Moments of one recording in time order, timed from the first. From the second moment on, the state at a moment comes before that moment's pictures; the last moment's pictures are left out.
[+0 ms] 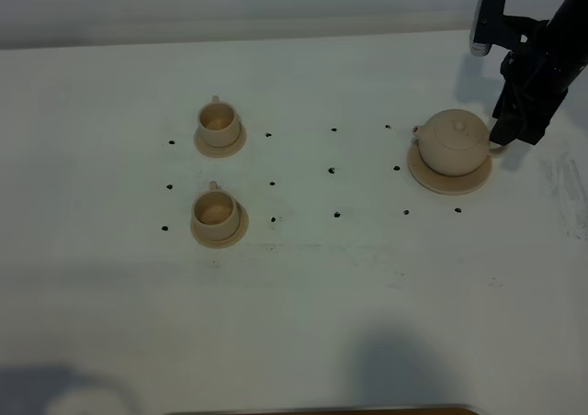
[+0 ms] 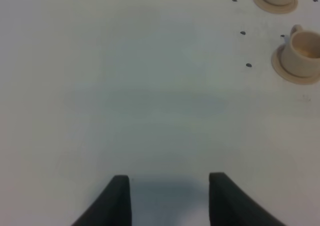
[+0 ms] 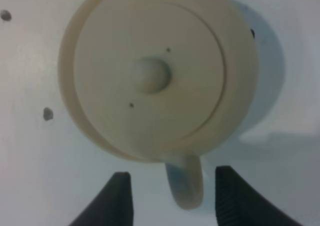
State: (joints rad) left arm 0.02 -0.01 -0.46 0.04 1.06 -0.08; right arm -0.01 2.19 -1.76 0.25 1.19 -1.32
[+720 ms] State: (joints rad) left arm 0.02 -0.01 -0.46 0.04 1.06 -0.08; right arm -0.01 2.21 -1.76 0.24 1.18 -1.40
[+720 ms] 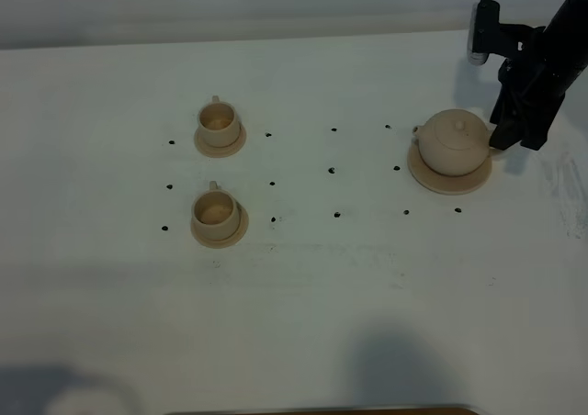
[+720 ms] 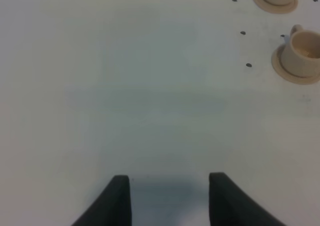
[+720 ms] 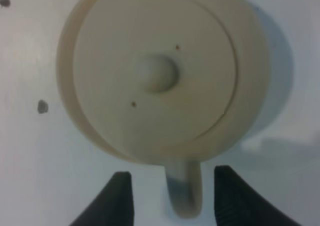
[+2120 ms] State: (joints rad) left arm 0.02 -0.01 -0.46 0.04 1.06 -0.08; right arm -0.01 2.24 -1.76 0.24 1.14 -1.56
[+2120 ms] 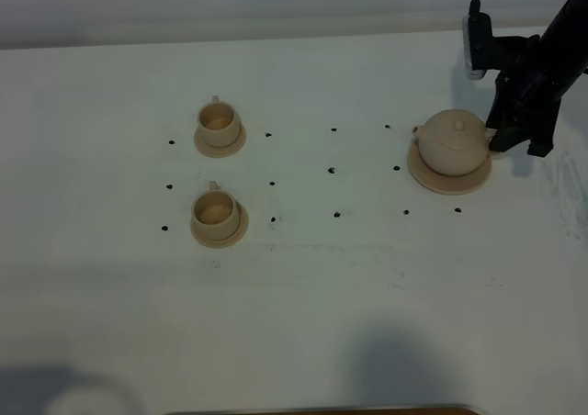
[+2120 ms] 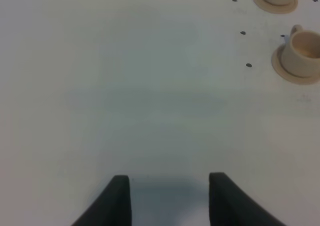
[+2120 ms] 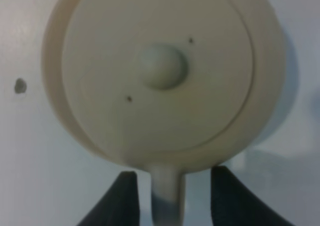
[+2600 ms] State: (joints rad) left arm 0.02 -0.01 -0.46 0.04 1.06 -0.08; right arm -0.01 2.25 -1.76 0.24 1.13 -1.56
